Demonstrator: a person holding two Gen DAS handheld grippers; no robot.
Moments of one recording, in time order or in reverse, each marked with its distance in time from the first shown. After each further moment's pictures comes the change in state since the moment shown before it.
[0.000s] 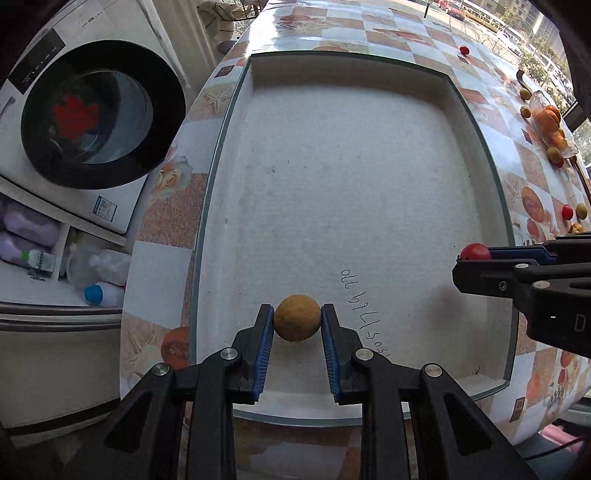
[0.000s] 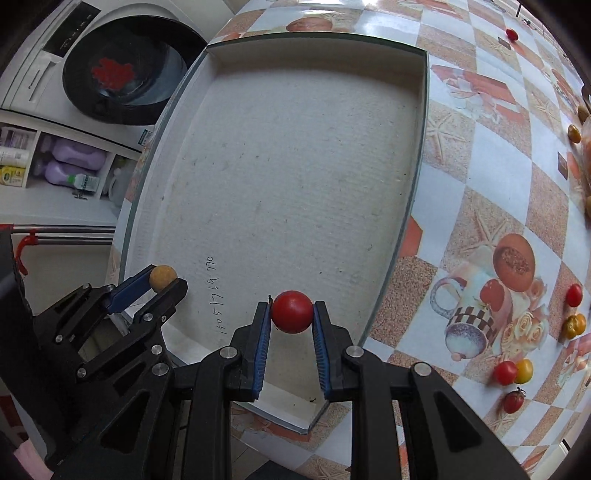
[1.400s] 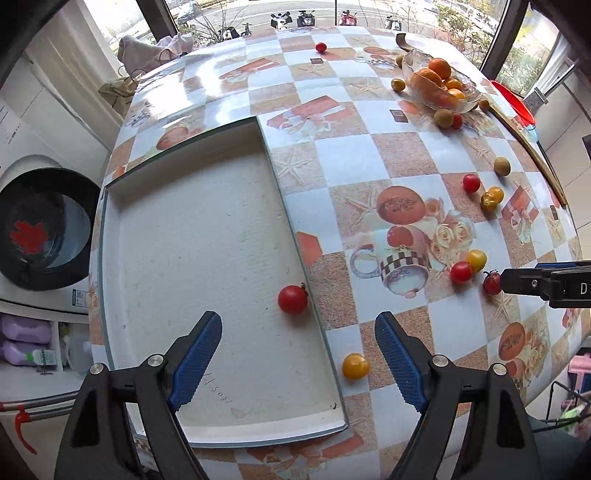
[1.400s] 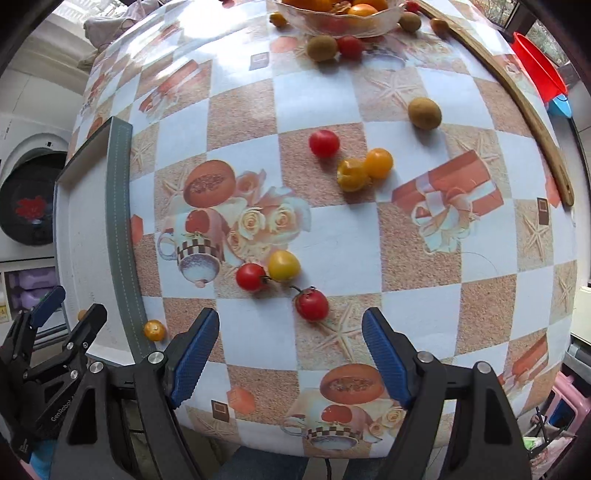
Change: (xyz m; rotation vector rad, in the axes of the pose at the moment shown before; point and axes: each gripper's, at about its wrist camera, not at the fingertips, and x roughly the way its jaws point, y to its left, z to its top) left arm -0.054 -0.150 0.030 0.335 -0.071 -0.067; right arm -0.075 -0.219 -0.126 0.566 -0.082 -0.071
